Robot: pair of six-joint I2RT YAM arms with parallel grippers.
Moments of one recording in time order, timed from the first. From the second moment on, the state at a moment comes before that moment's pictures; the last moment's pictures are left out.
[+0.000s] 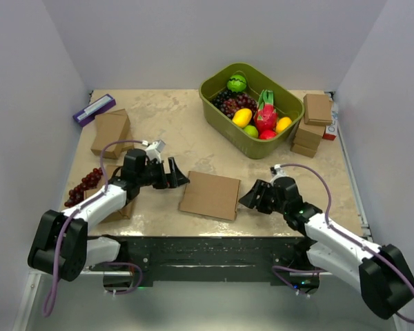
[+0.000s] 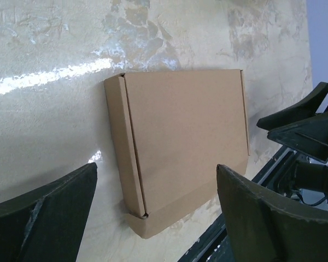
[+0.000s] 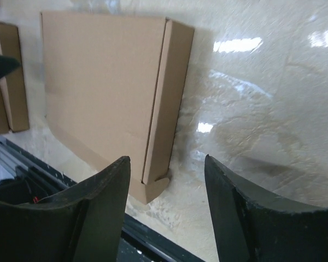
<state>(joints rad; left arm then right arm) -0.30 1.23 0.52 0.07 0.51 -0.52 0.50 0.89 0.27 -0.03 -0.17 0.82</state>
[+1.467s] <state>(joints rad) -0.30 1.19 0.38 0.14 0.53 -0.56 0.55 1.10 0.20 0.29 -0.17 0.96</state>
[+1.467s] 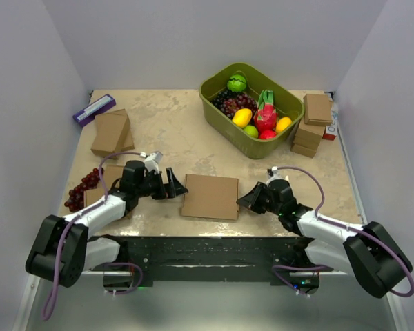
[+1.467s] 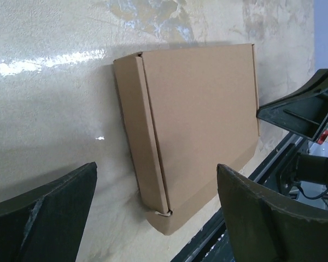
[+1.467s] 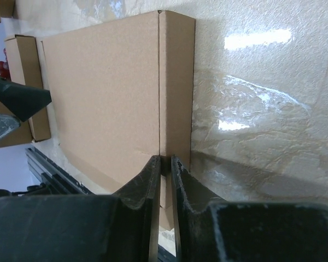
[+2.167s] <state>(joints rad) -0.44 1.22 0.33 0.31 0.45 -0.69 0.54 1.02 0.18 0.23 -0.12 0.94</state>
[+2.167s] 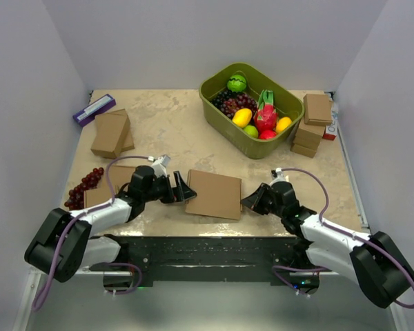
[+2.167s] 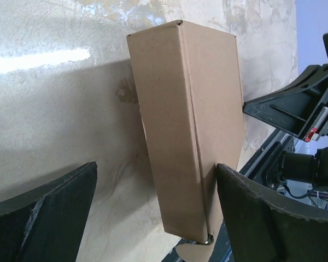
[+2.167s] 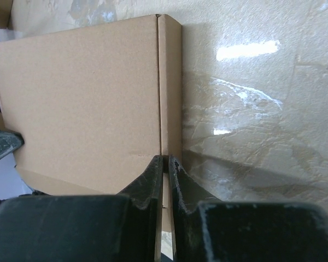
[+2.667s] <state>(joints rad) -0.54 1.36 0.33 0.52 0.45 -0.80 0.54 0.99 0.17 0.21 -0.10 0.93</state>
